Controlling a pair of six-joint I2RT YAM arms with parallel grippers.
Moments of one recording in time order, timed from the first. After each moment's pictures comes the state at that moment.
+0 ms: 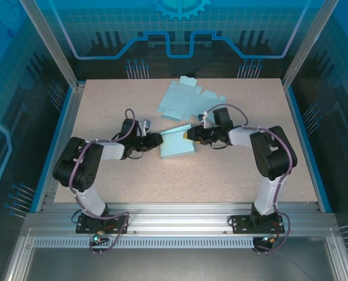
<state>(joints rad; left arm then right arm) -0.26 1.72 0.73 0.27 0.55 -0.72 0.32 1.88 1.00 0.07 -0.82 0.51</state>
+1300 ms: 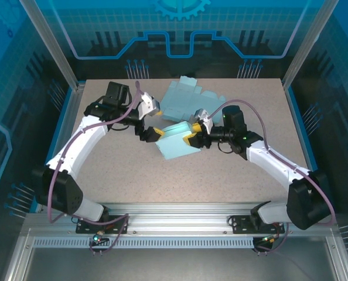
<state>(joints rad) -0.25 1.49 1.38 -0.79 0.90 0.75 0.43 1.34 0.90 -0.06 -0.76 -0.19</state>
